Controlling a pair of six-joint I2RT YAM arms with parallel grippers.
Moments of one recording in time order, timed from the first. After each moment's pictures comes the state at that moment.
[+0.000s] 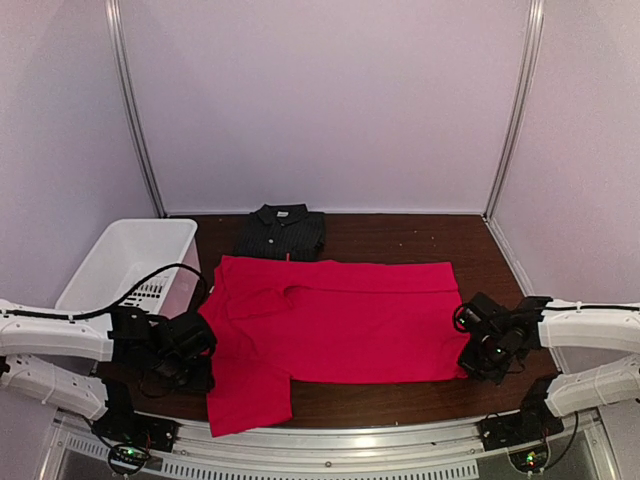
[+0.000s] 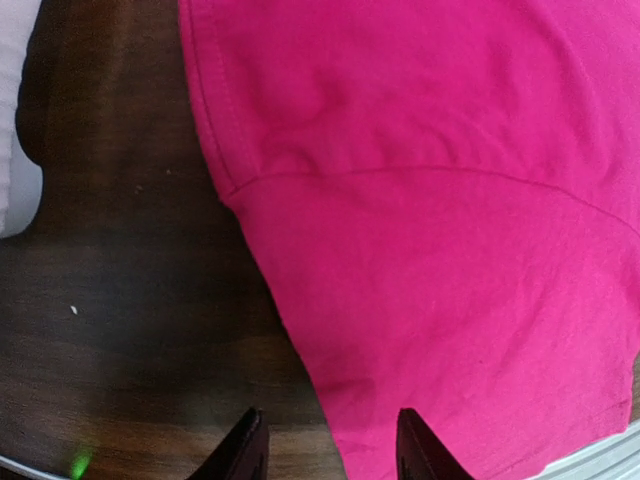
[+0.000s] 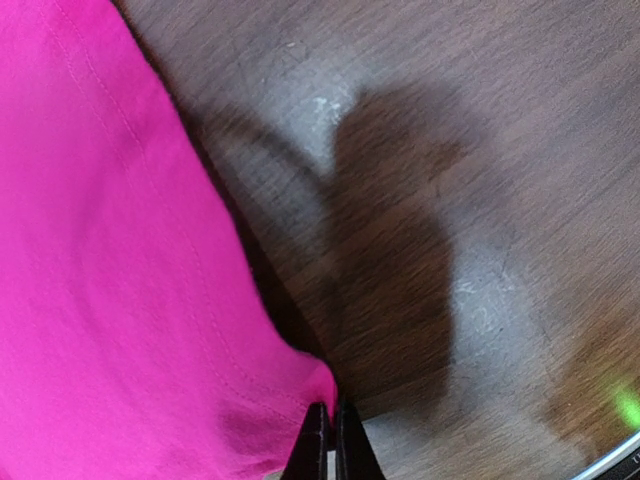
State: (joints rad) left arm -1.02 1.07 0.52 -0.78 -0.16 -1.07; right arm 0.69 1.09 0.47 -0.76 0.14 1.41
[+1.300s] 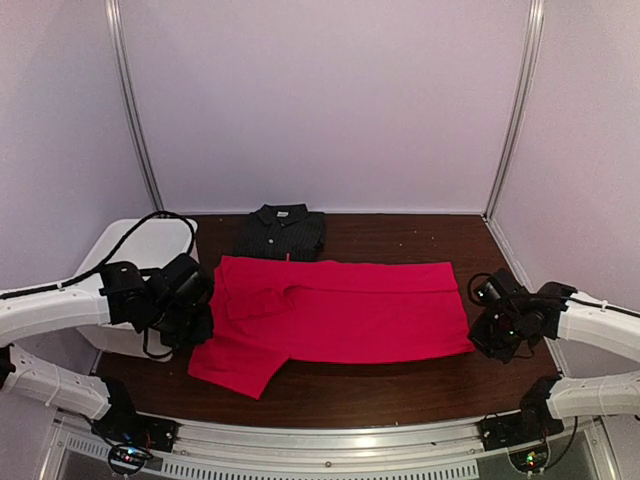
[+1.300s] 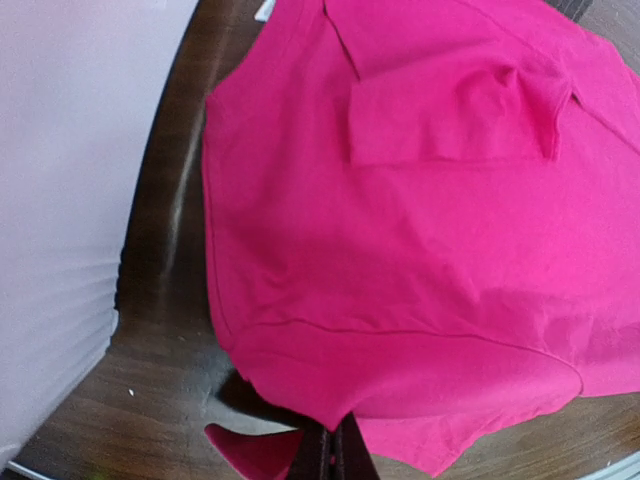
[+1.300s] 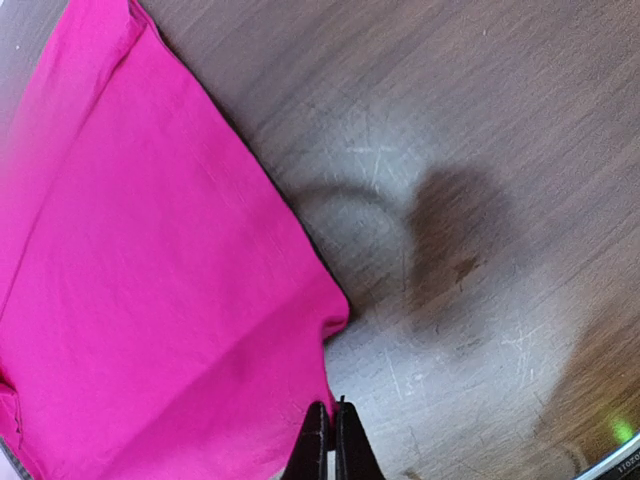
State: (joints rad) left arm -0.88 1.12 0.78 -0.84 -0.26 -1.01; right arm 0.59 0.96 0.56 -0.81 0.22 1.33
